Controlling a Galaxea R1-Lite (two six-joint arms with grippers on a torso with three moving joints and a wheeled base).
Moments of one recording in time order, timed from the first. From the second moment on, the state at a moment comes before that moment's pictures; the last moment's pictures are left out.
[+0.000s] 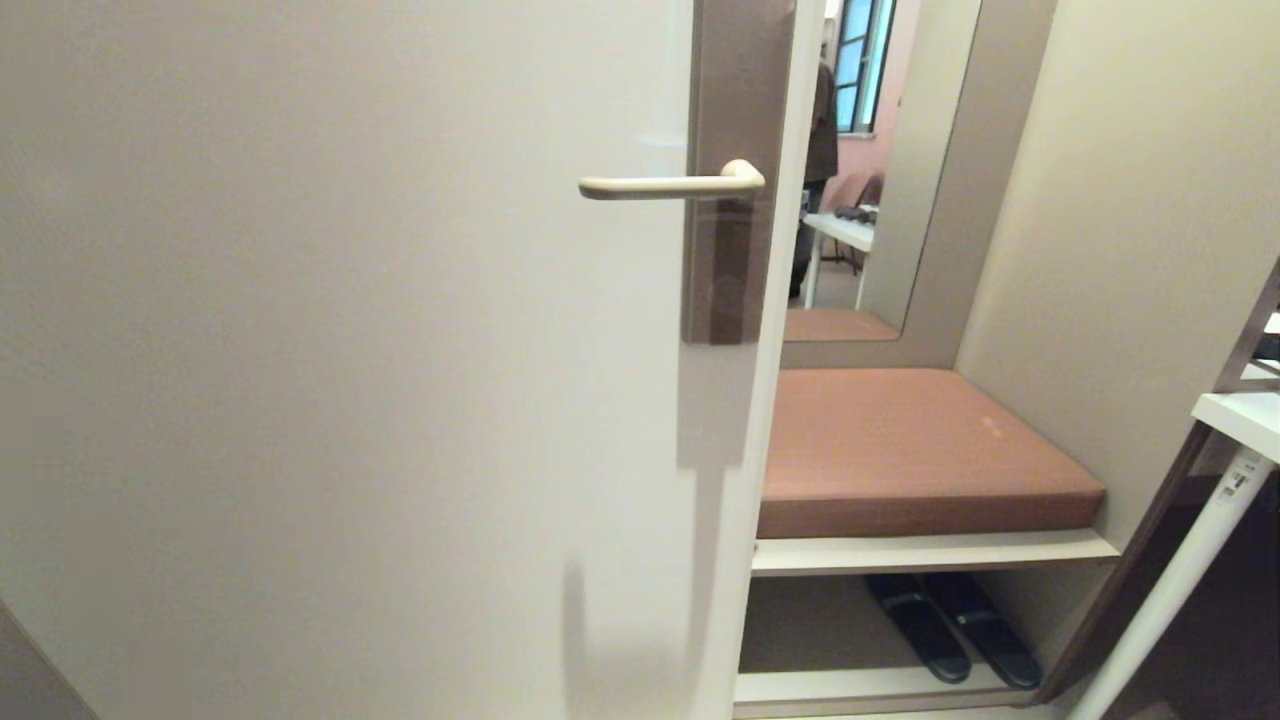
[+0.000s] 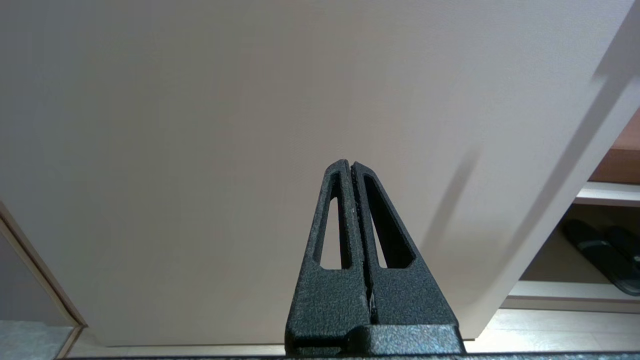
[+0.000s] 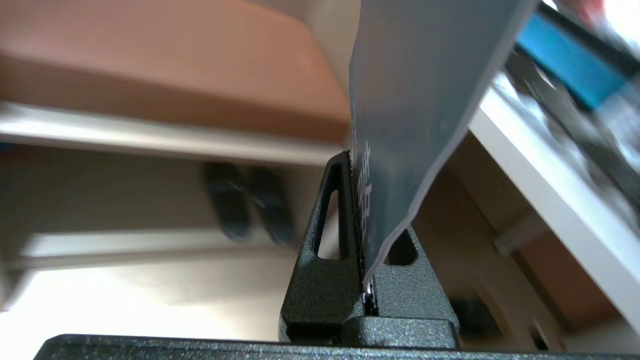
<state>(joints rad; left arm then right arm) 0.00 0.00 -0.02 0.06 0.04 -0.09 0.36 0.75 -0.03 -0.50 -0.75 -0.29</state>
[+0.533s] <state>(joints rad) 0.00 0.00 -0.02 0.06 0.04 -0.09 -0.05 0.44 0.00 -0.23 -0.17 -0.37</state>
